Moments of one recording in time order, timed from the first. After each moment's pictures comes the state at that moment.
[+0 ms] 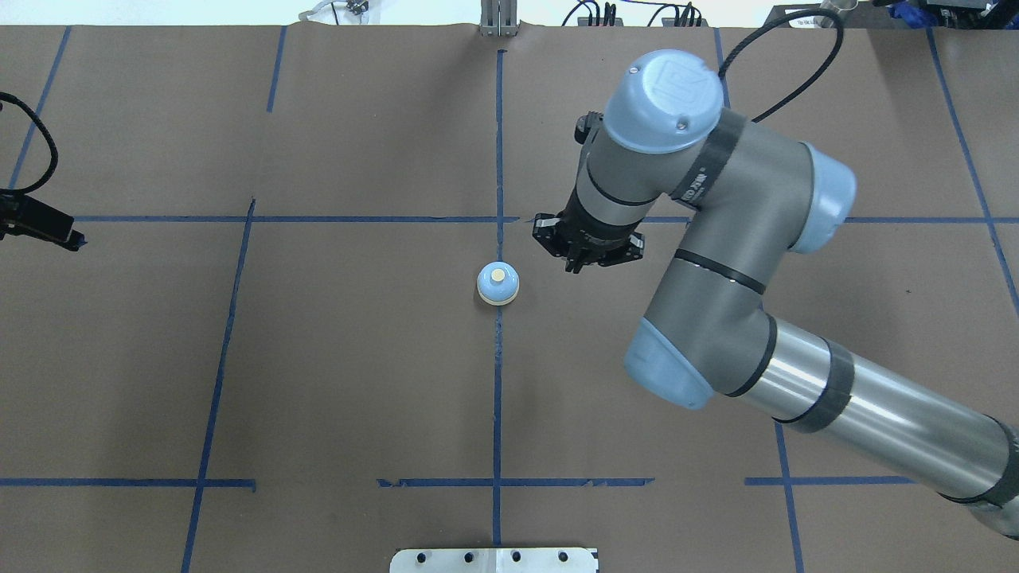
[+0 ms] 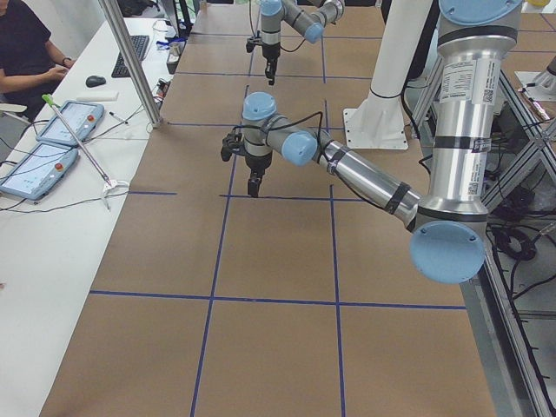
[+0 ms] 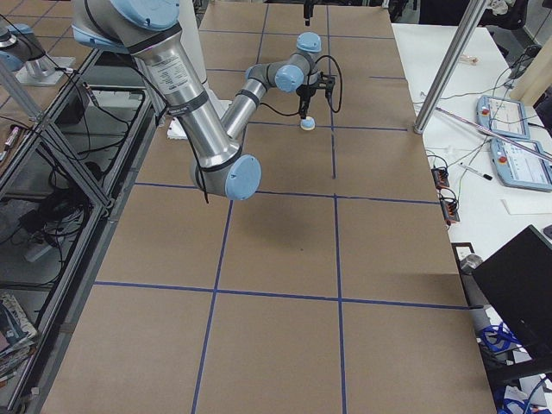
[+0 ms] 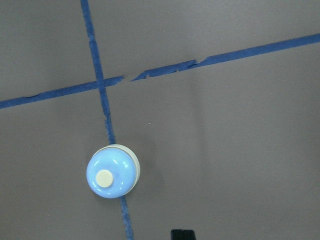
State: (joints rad) left arm -1.10 -1.57 -2.08 -1.59 -2.23 -0.55; right arm 0.62 -0.85 1.70 -1.65 2.02 1.35
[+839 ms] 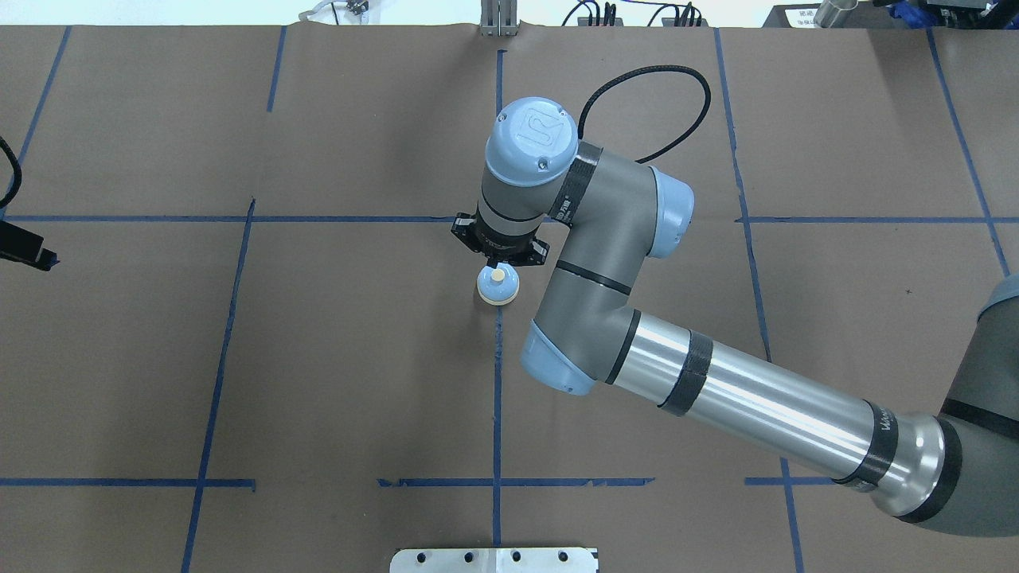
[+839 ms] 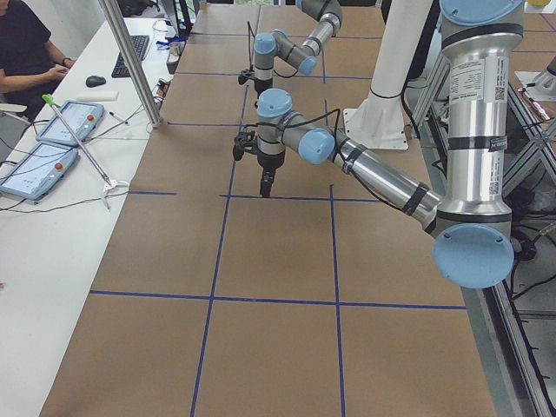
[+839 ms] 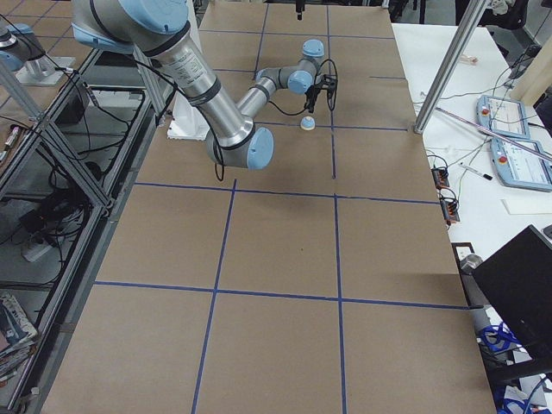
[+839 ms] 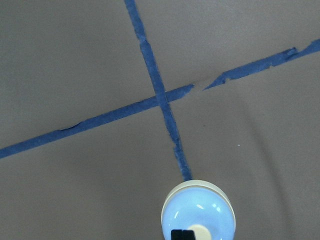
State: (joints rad) left arm -1.11 -1.50 -2.17 -1.58 -2.23 -0.56; right arm 0.56 -0.69 1.37 -1.41 1.92 1.53
